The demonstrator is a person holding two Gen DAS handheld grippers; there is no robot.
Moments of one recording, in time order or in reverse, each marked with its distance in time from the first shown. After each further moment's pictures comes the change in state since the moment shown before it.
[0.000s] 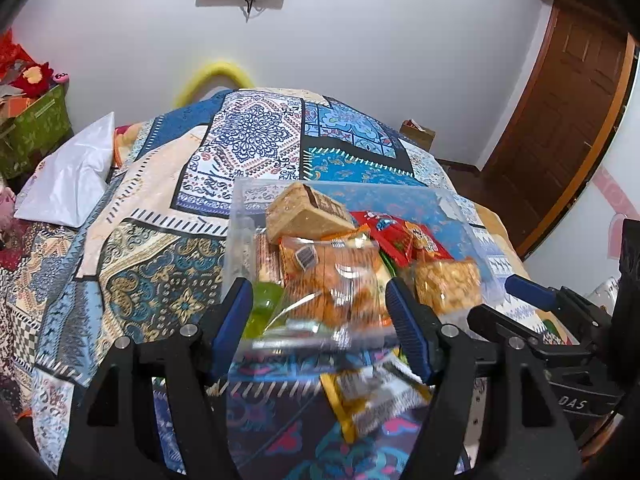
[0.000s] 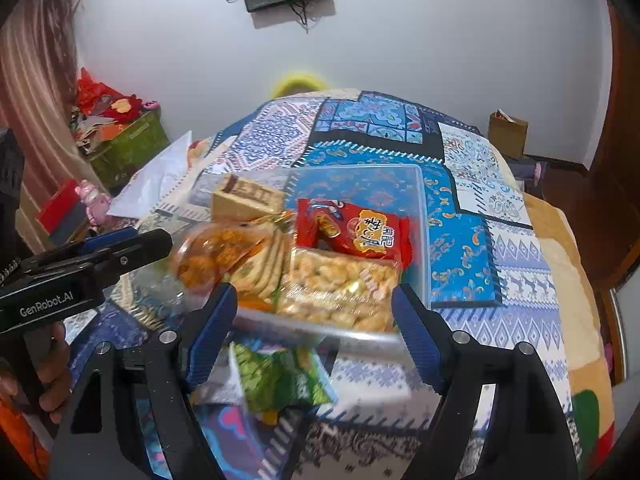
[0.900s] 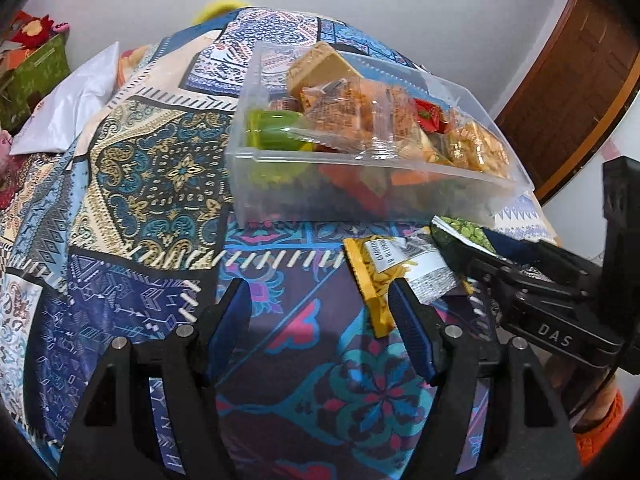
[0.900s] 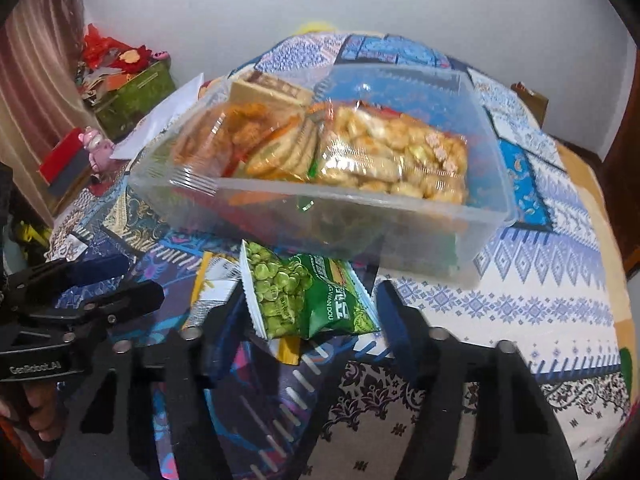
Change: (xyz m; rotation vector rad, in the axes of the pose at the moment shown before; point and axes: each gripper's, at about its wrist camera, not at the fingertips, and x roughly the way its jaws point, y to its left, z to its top) left arm 0.026 0.016 -0.084 -0.047 0.193 -0.011; right arm 0.046 0.017 -0.048 -0.045 0.158 0.031
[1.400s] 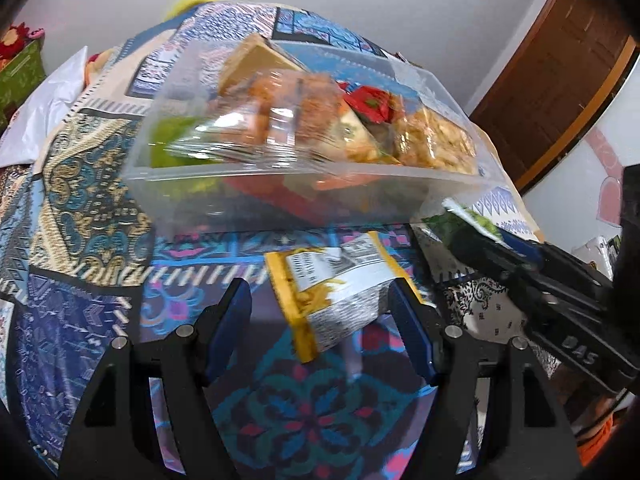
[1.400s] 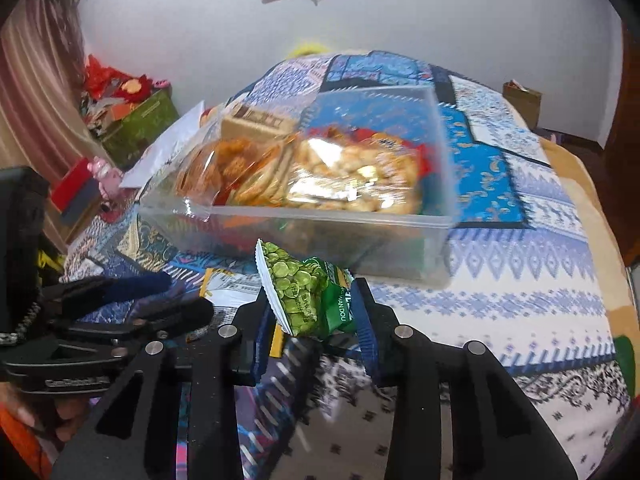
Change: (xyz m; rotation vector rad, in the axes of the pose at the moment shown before) left arm 0.021 -0.043 0.013 0.041 0.047 -0.061; right arm -0.035 -0.021 -0.008 0.072 -0.087 0.029
